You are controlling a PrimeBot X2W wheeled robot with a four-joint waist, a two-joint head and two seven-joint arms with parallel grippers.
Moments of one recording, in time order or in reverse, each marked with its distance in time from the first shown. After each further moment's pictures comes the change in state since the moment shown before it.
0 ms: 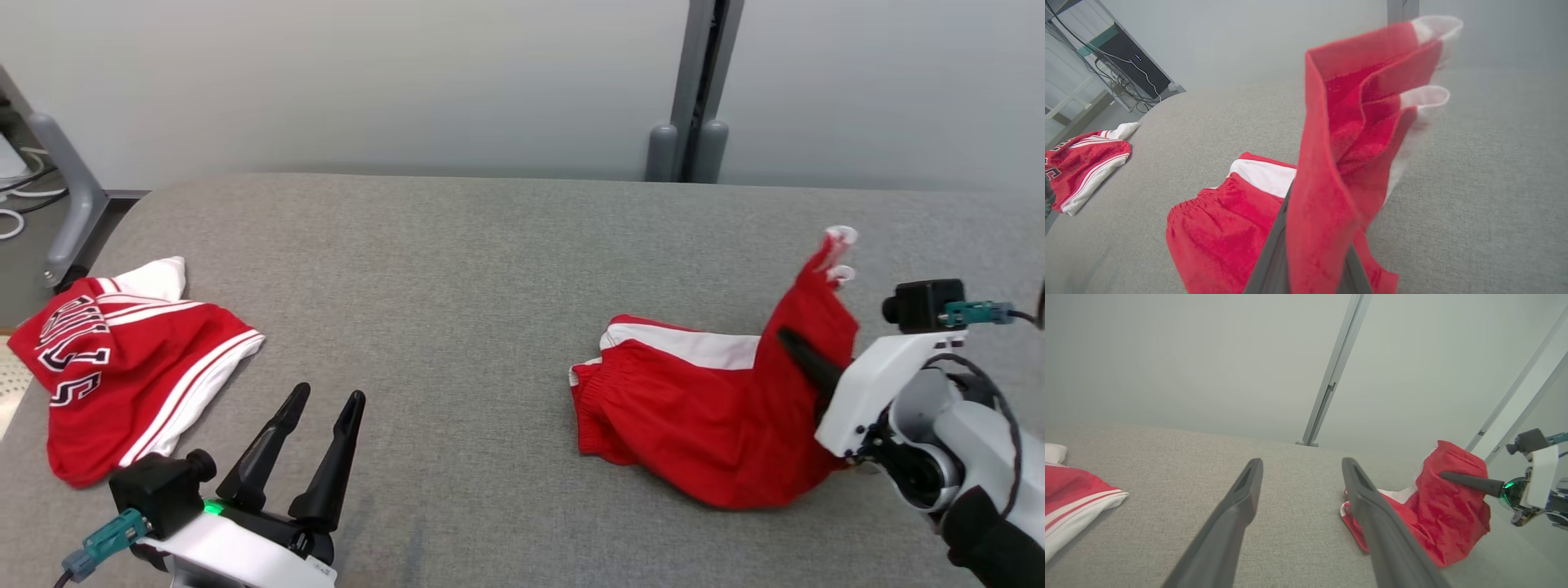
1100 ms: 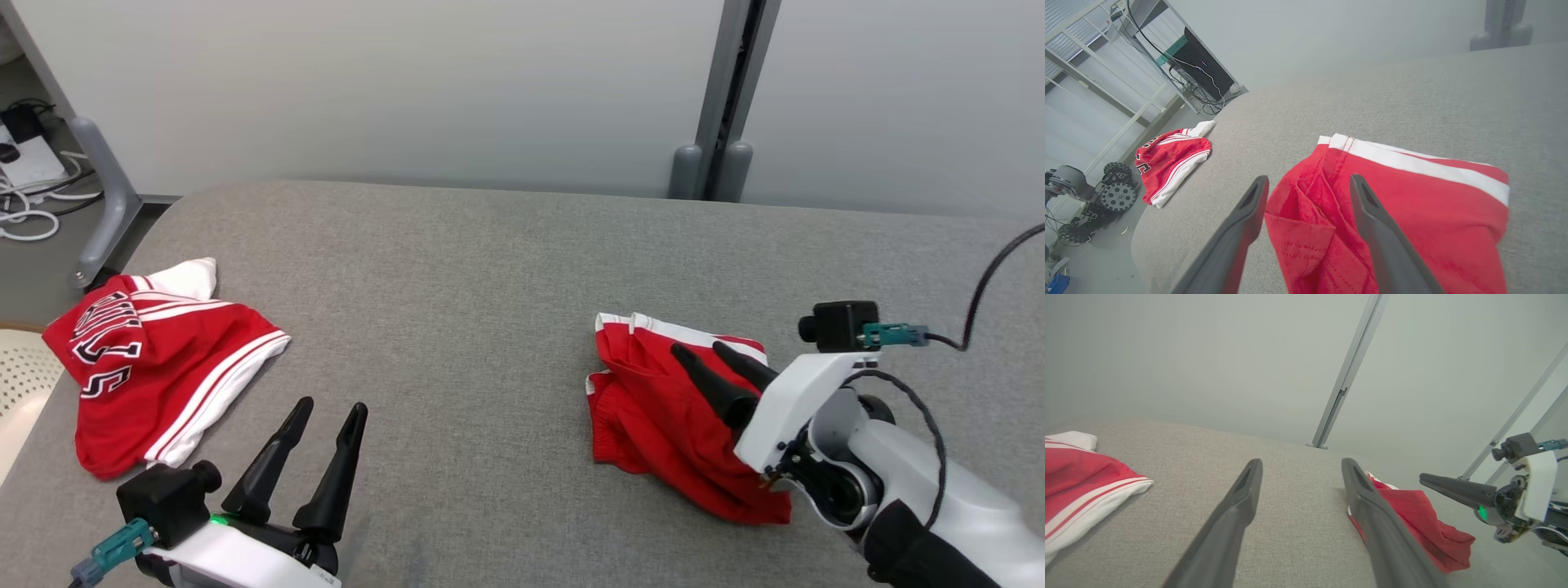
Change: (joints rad) left arm 0.015 -0.020 0.001 0.021 -0.012 0.003 0.003; right arm -0.005 0.148 0.078 -0.001 0.105 0.000 -0.045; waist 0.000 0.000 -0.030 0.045
